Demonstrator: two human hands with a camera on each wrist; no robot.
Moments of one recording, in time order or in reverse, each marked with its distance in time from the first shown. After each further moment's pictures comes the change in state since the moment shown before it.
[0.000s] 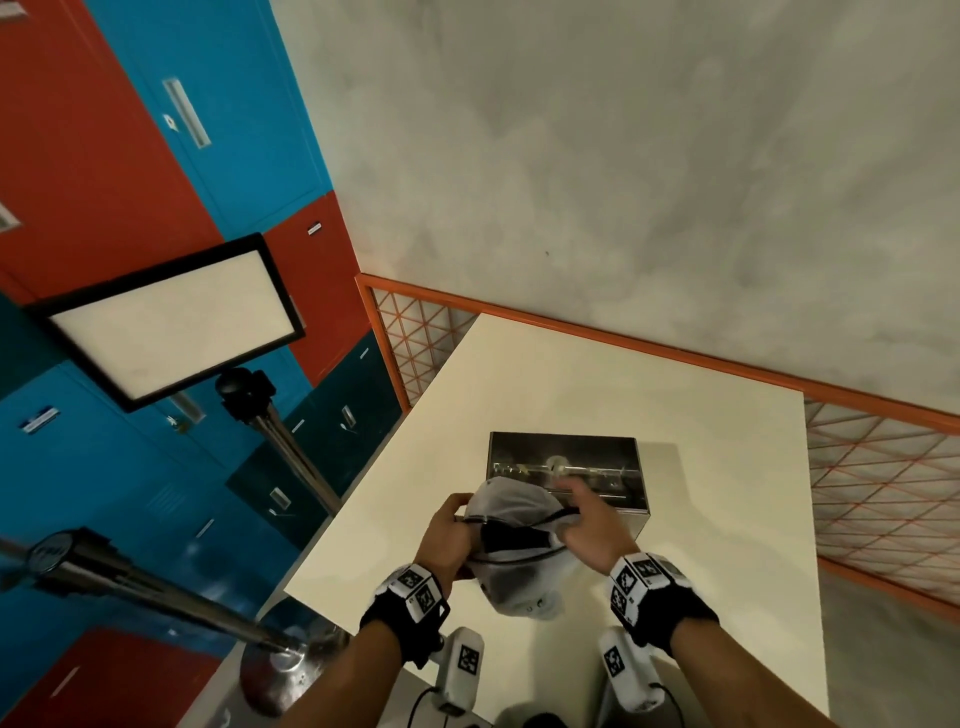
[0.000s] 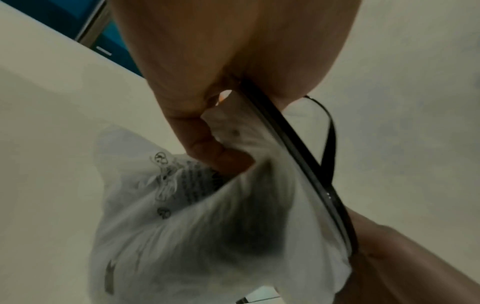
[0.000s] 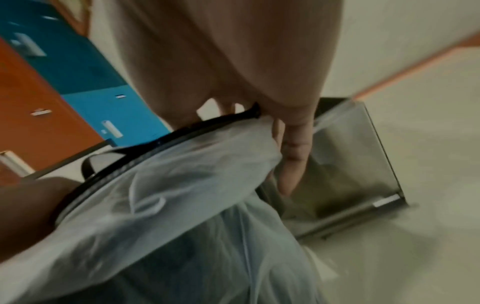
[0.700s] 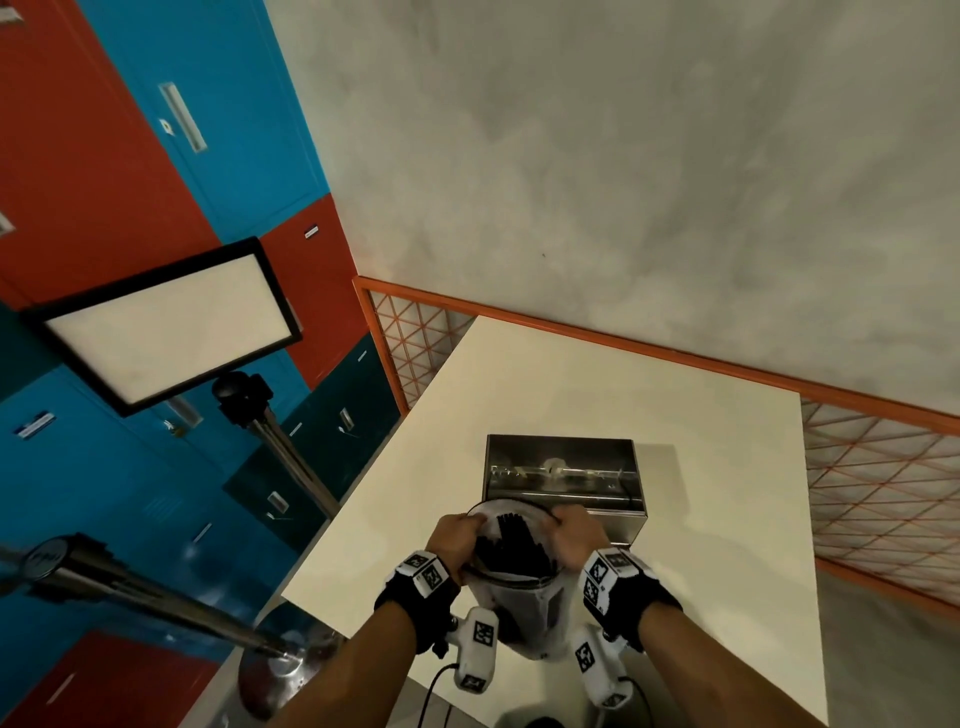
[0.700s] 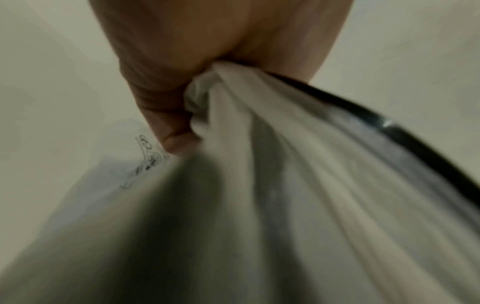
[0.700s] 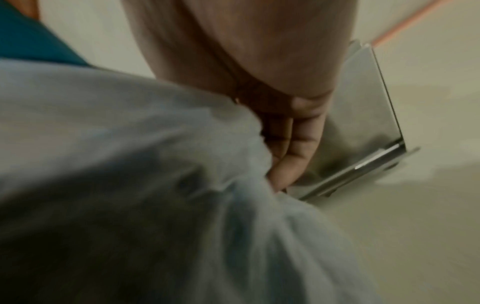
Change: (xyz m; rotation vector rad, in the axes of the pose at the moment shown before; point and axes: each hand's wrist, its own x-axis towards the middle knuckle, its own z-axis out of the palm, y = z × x) left_hand 0.037 -0.013 0.010 0.097 0.073 -0.098; right_hand 0.023 0.004 0.027 -0.127 0.001 0.128
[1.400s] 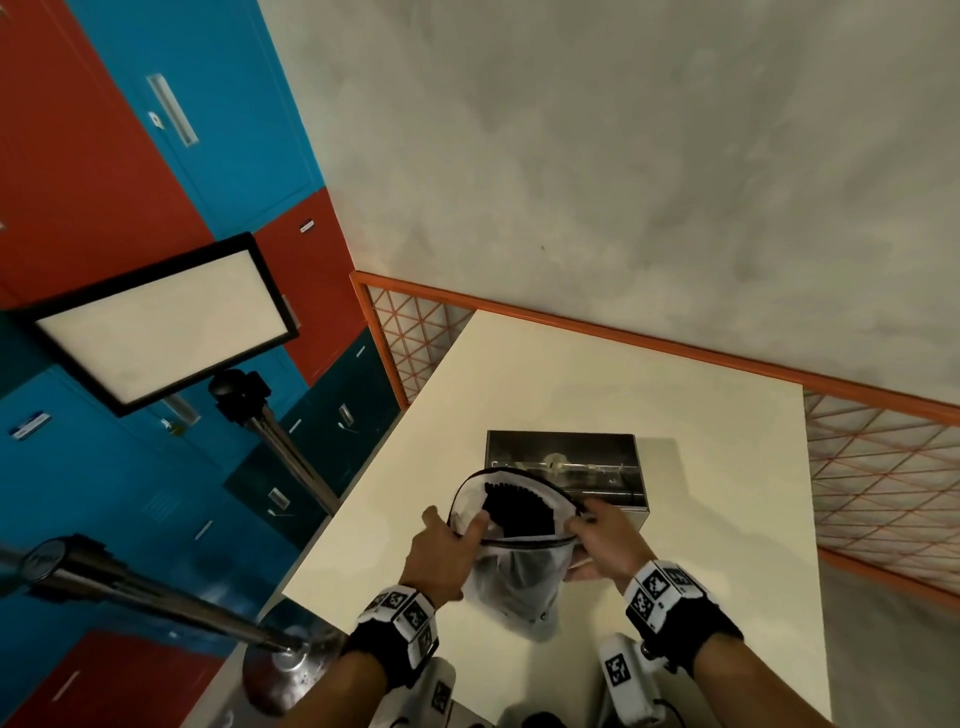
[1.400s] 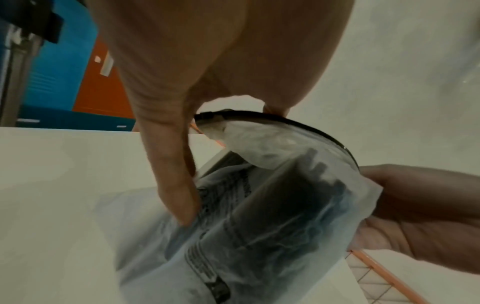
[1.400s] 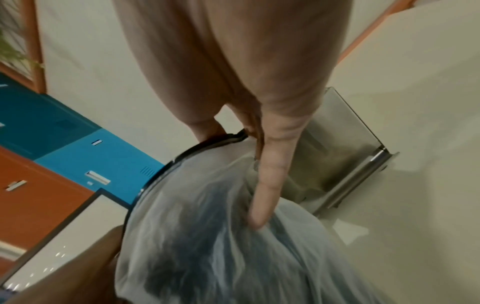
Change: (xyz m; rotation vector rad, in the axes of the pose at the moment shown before) left_hand -0.033 -0.005 -0.022 0.250 0.066 0.071; right_hand -0.041 0.002 -0.036 0.681 -0.118 0.181
